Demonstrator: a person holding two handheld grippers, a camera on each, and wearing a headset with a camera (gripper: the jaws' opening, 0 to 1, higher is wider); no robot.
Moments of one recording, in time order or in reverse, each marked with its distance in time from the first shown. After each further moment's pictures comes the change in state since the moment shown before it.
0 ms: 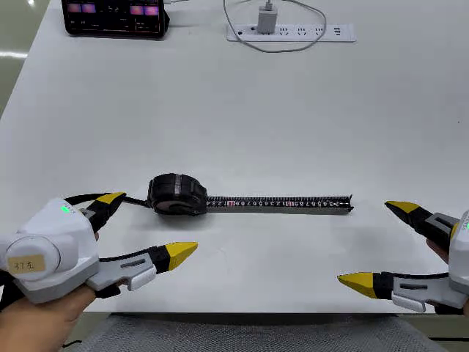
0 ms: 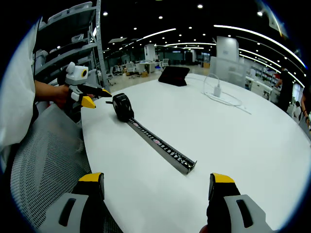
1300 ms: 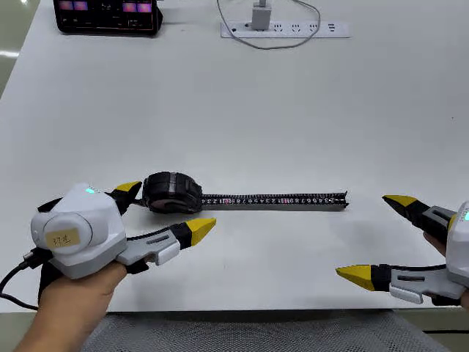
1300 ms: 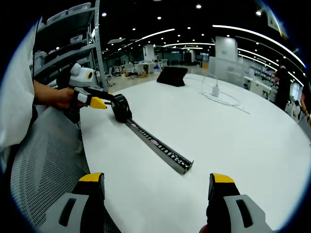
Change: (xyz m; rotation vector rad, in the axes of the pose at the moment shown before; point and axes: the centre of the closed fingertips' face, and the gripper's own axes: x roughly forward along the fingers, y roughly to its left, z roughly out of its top) left arm 0.034 -0.007 0.011 -0.092 -0.044 0.028; right arm -0.003 -0.004 0.001 0.006 -0.005 -0.006
